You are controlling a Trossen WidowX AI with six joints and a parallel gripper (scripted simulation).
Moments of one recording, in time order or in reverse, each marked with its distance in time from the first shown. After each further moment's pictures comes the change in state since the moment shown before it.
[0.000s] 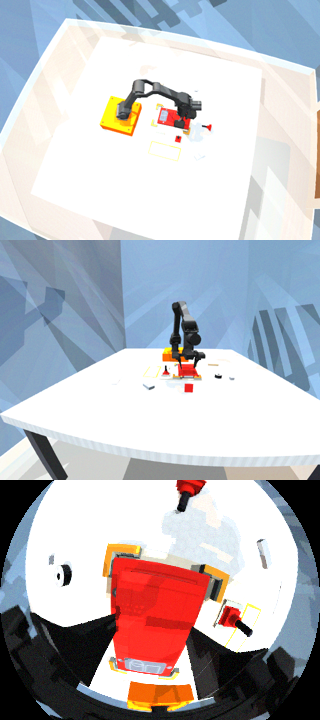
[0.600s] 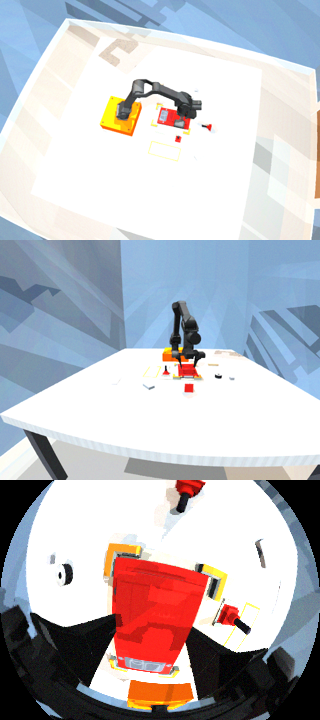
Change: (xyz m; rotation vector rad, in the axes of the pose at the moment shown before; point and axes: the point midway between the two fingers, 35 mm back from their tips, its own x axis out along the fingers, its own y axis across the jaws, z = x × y) arm -0.005 0.000 0.000 0.000 0.002 -0.001
